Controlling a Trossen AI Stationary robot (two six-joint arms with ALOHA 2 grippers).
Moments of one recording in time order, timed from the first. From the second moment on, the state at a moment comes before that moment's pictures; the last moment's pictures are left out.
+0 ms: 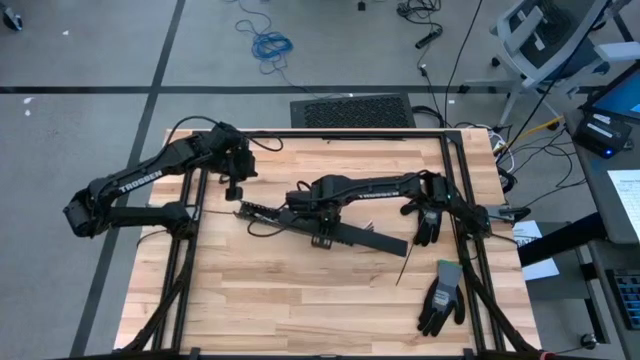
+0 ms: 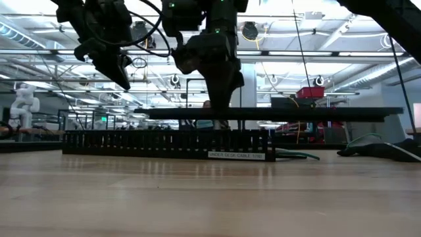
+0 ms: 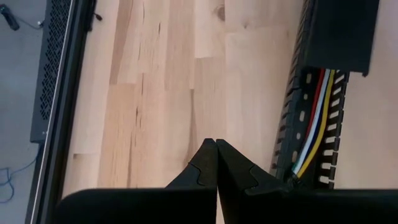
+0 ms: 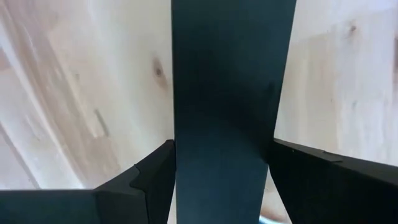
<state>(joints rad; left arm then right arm) 0.68 1.02 0.84 -0.80 0.27 0.64 0.00 2.28 2.10 -1.33 -0.08 0.27</state>
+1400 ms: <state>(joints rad) 0.68 1.02 0.84 -0.79 0.27 0.64 0.05 2.28 2.04 -1.40 -0.02 0.30</state>
